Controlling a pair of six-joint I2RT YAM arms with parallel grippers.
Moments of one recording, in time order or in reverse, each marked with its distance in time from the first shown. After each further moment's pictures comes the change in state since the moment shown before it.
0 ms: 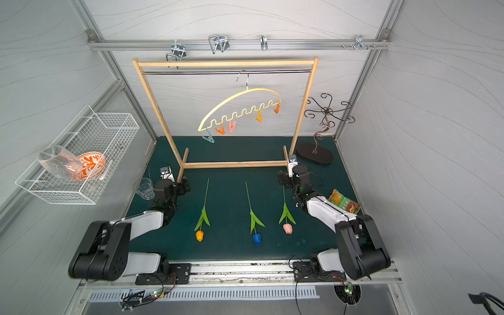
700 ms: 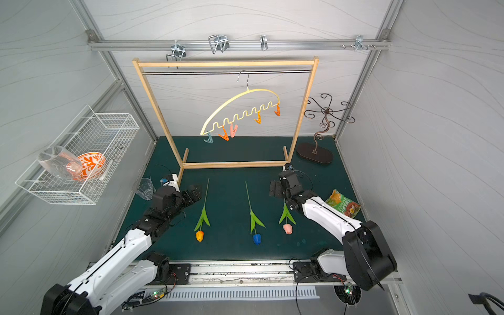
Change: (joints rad) left arm -0.240 -0.434 0.007 -0.562 0.165 -0.555; right arm 0.098 -0.030 0.024 -0.405 -0.007 0.492
